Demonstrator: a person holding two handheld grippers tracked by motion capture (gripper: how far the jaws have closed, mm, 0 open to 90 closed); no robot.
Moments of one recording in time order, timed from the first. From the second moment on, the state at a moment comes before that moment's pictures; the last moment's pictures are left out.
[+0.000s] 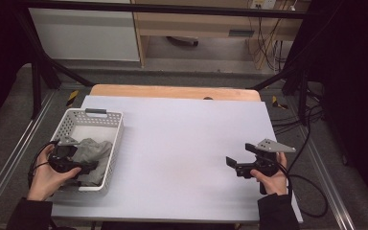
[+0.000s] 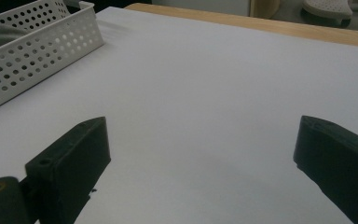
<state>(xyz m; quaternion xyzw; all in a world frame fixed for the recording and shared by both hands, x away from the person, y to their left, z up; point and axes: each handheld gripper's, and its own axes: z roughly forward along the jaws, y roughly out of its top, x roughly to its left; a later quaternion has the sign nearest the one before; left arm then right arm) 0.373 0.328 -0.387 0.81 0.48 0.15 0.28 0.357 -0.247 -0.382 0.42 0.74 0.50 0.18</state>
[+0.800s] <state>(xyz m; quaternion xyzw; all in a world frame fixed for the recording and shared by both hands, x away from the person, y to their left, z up) 0.374 0.323 -0.390 0.82 0.49 0.13 0.28 0.357 -0.246 -0.382 0.42 0.74 0.49 0.18</state>
